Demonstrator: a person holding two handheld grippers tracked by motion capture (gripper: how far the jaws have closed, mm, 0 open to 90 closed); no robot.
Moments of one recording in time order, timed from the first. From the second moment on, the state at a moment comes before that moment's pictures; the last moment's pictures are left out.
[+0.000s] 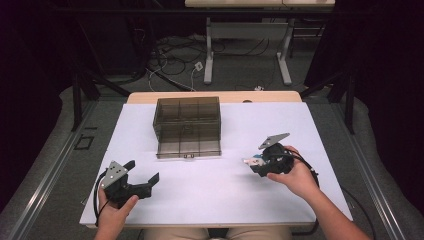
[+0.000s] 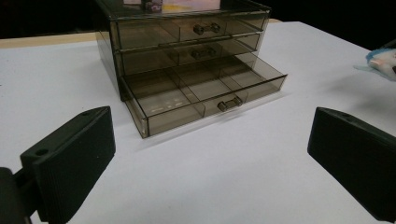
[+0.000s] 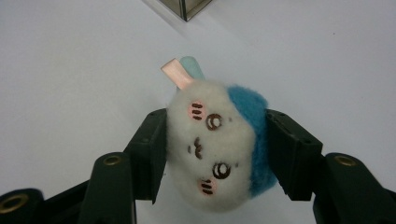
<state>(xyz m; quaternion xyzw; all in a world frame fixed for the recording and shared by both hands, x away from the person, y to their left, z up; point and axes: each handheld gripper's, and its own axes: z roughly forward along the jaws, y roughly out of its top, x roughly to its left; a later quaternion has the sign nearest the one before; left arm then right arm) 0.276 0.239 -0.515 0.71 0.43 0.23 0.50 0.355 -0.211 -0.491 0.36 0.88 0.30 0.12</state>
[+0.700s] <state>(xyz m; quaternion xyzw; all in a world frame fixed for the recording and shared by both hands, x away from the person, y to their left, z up) 0.276 0.239 -0.515 0.71 0.44 0.23 0.51 0.363 -0.196 -0.472 0.34 0.87 0.32 0.14</state>
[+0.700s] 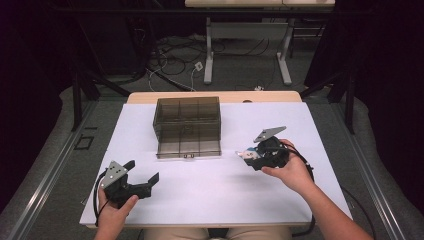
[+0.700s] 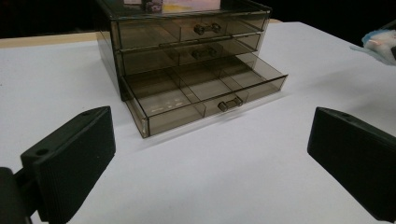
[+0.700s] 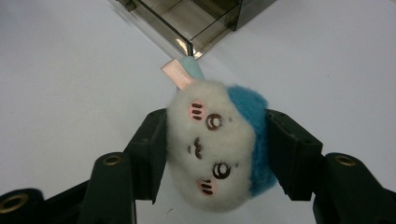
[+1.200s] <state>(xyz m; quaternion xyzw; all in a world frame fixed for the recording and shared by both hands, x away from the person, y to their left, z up) 0.276 0.239 -0.515 0.71 0.44 0.23 0.51 0.370 -0.181 -0.459 0.33 0.87 0.33 0.14</state>
